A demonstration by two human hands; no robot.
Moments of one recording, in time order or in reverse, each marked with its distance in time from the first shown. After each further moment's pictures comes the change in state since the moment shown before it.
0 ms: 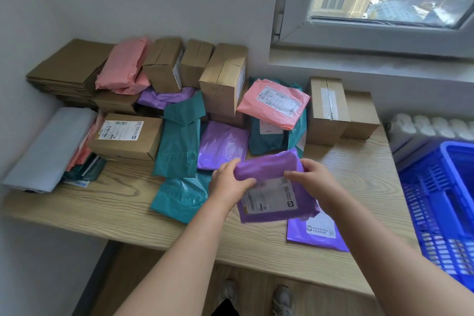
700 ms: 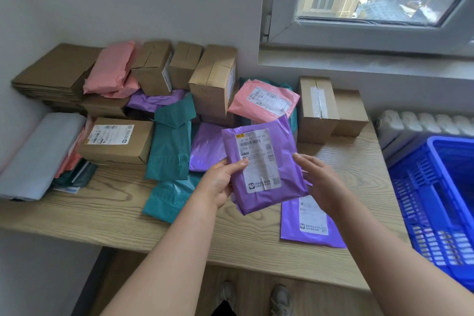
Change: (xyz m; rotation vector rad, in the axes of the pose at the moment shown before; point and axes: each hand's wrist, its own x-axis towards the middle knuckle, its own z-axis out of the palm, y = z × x) left_hand 0.003 0.024 -0.003 -1.013 -0.250 -0.232; right_hand 0.001 0.021 -0.021 0.512 -0.025 0.043
